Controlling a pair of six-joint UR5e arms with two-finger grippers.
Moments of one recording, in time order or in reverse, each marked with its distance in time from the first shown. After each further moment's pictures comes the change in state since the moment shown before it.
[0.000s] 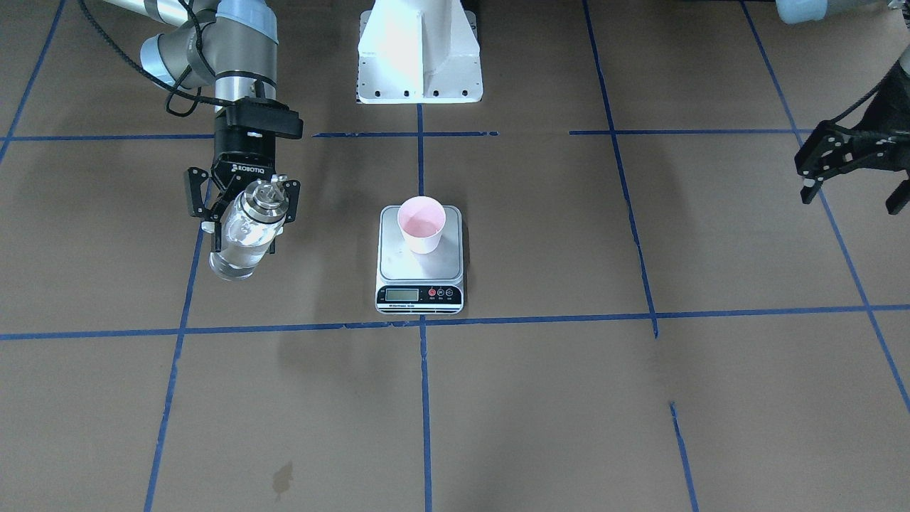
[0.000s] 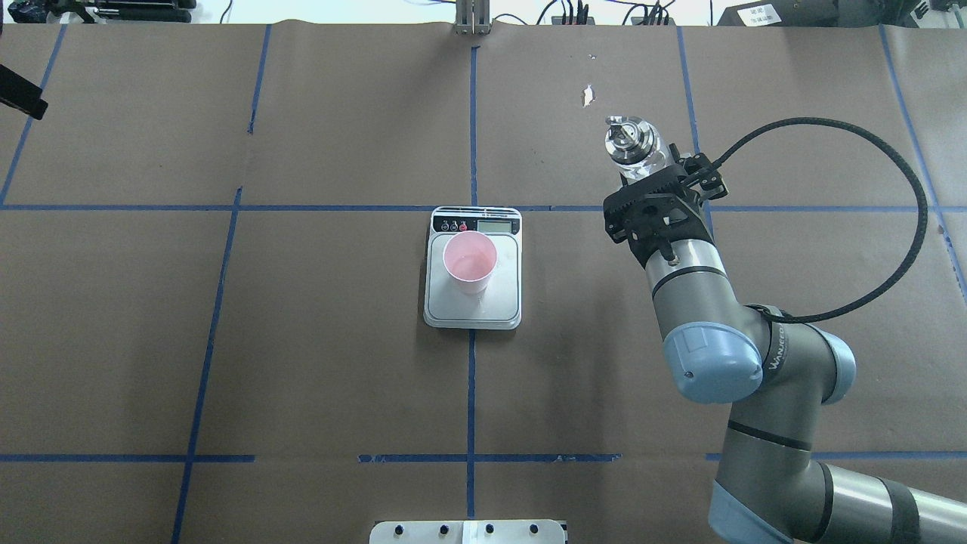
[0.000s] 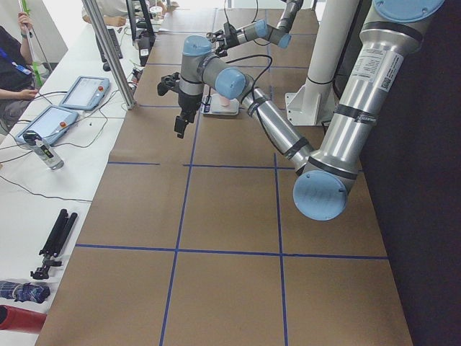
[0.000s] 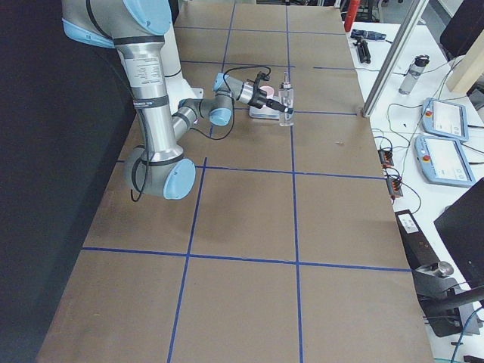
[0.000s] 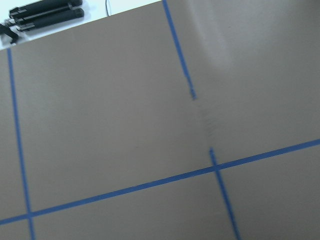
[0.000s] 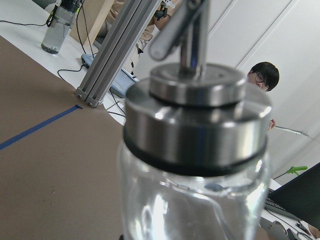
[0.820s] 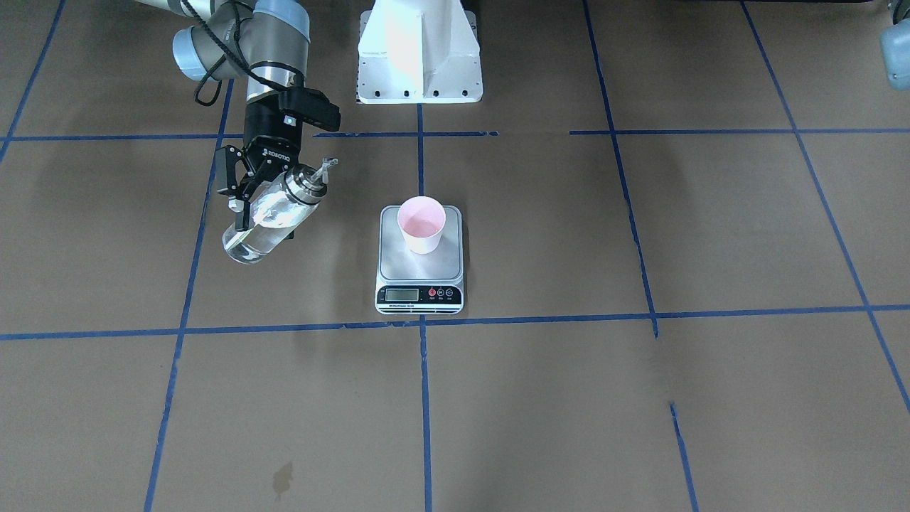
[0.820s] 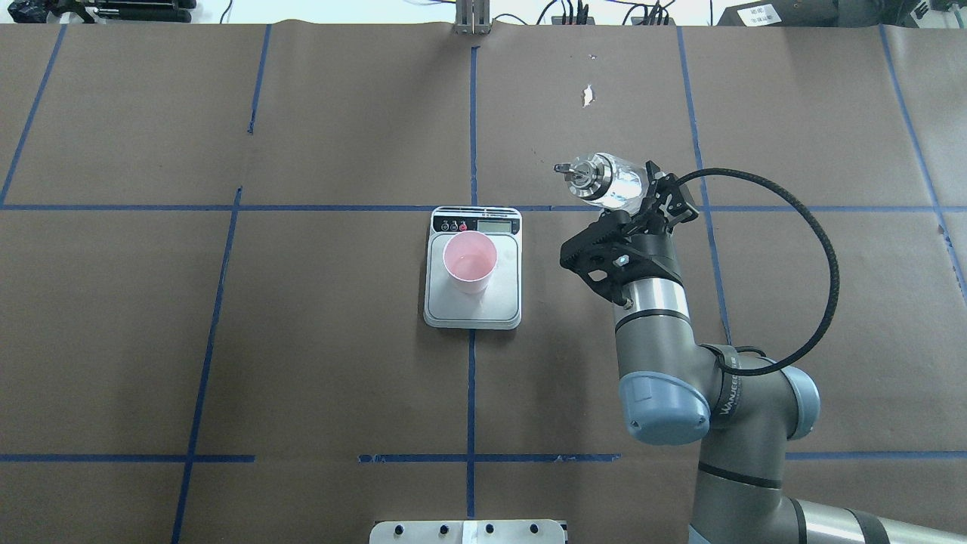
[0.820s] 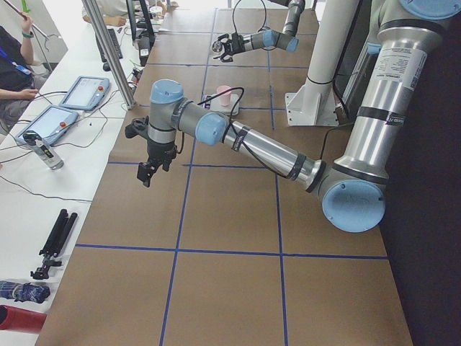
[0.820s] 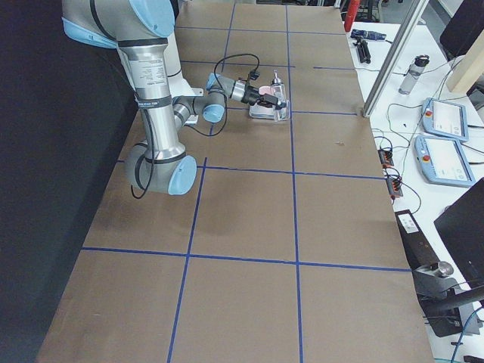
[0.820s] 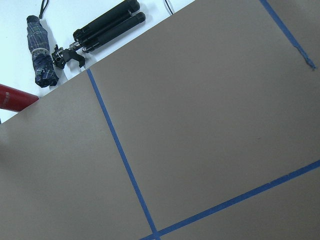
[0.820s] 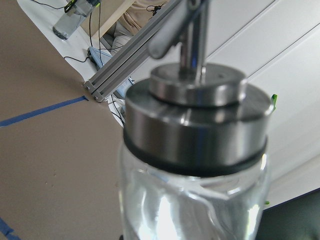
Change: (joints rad) left arm -0.156 0.033 0.250 -0.188 0.010 0.324; right arm -0.093 0.046 -0.013 -0.136 -0.178 -0.120
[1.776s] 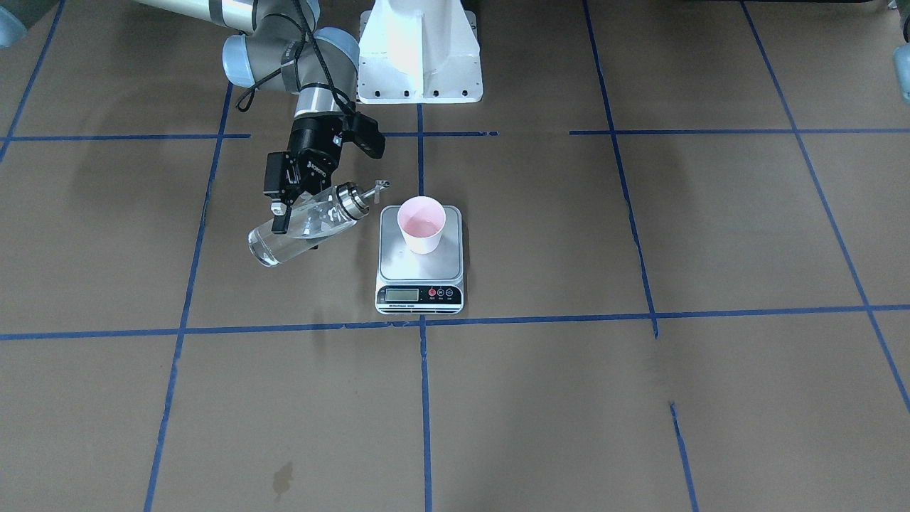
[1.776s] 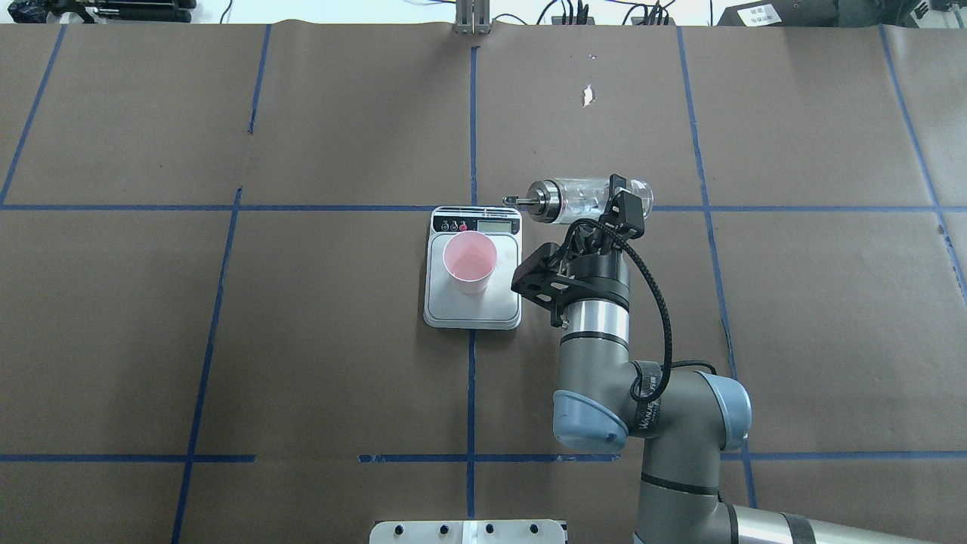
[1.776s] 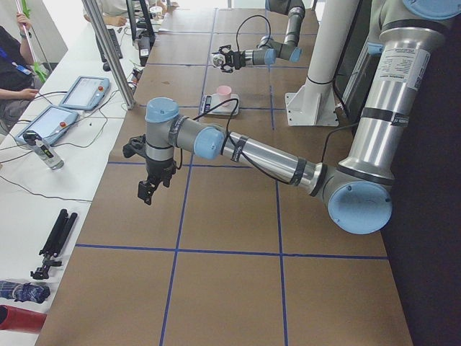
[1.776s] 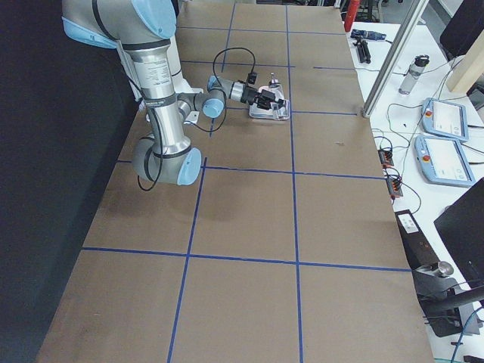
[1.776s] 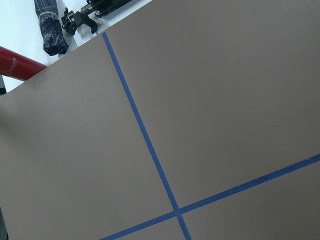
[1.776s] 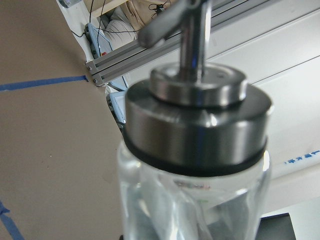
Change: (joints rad) left arm -0.016 0.018 0.047 -0.008 -0.002 0.010; right arm -0.041 0.110 -0.155 -0.196 -0.178 -0.029
